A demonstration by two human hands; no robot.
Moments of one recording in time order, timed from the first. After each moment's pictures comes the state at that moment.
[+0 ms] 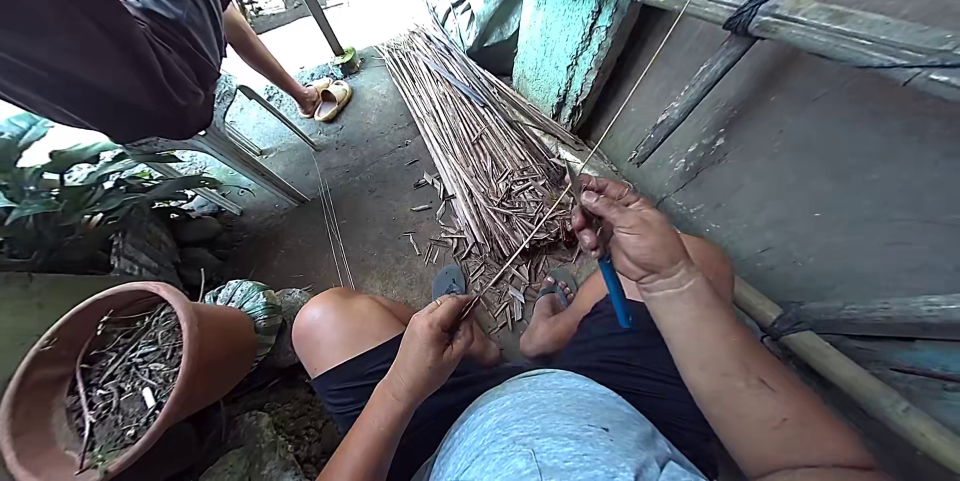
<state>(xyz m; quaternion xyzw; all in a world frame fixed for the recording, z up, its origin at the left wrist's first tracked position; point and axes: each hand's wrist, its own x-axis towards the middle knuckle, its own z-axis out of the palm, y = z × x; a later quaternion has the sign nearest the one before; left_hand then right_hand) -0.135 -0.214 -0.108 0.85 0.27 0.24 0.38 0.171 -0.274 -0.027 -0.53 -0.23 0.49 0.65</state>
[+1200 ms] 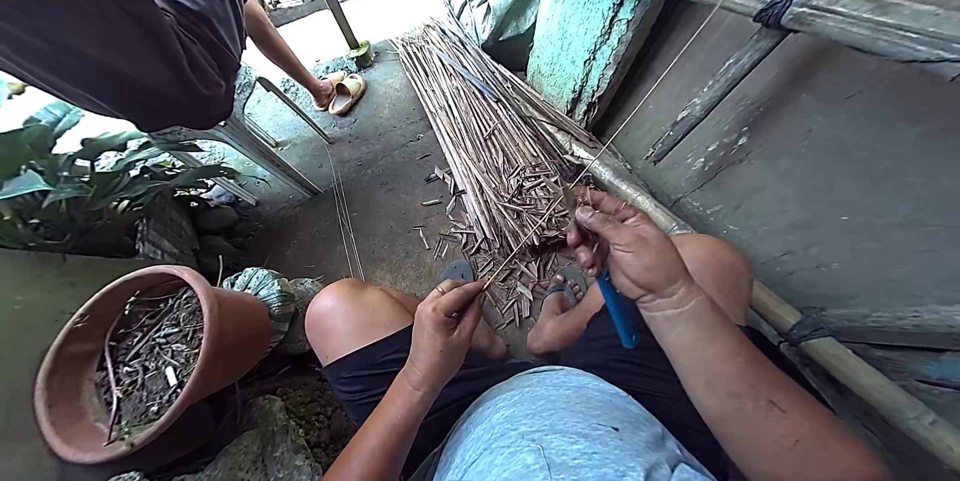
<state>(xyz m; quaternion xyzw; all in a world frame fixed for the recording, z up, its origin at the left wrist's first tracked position) -0.122 -0.220 -0.103 0.79 0.33 0.33 0.39 0.142 -0.280 -0.029 -0.53 -0.24 0.51 0.63</state>
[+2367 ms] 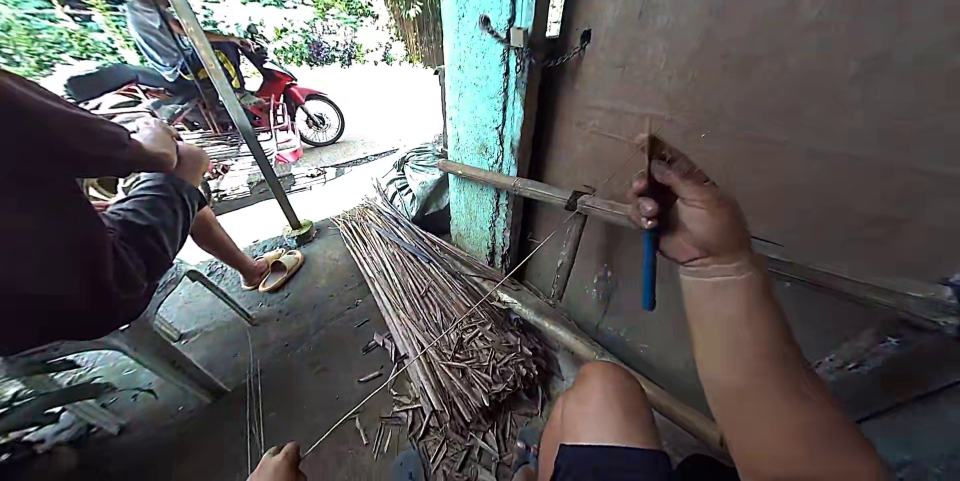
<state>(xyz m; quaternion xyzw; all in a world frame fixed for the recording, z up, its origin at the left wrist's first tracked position) -0.197 -0.081 -0.111 0.83 0.54 -0.06 0.15 0.301 -0.306 0.171 -0.43 -0.37 0.20 0.80</state>
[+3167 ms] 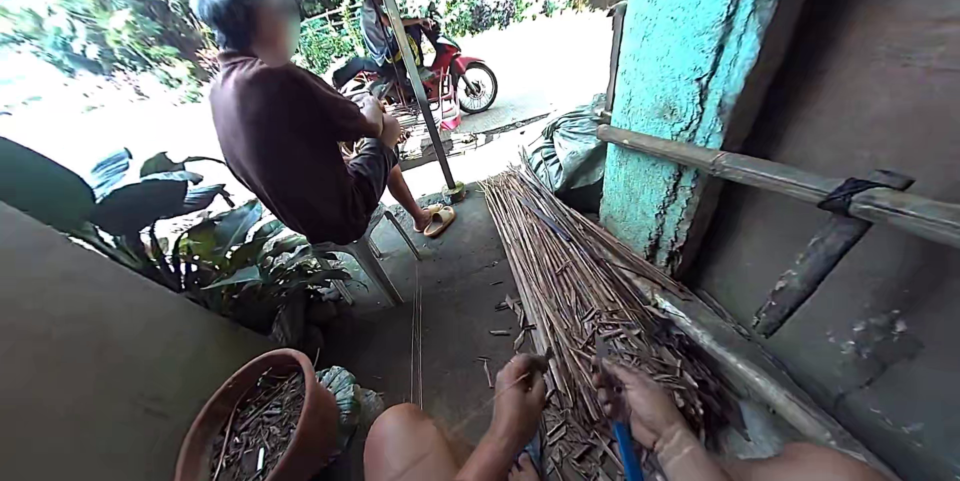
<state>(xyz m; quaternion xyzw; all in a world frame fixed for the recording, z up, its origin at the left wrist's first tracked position) -0.050 -0.142 -0.124 0.74 0.42 0.32 0.42 0.144 -0.212 -0.114 -0.56 -0.06 0.58 0.59</state>
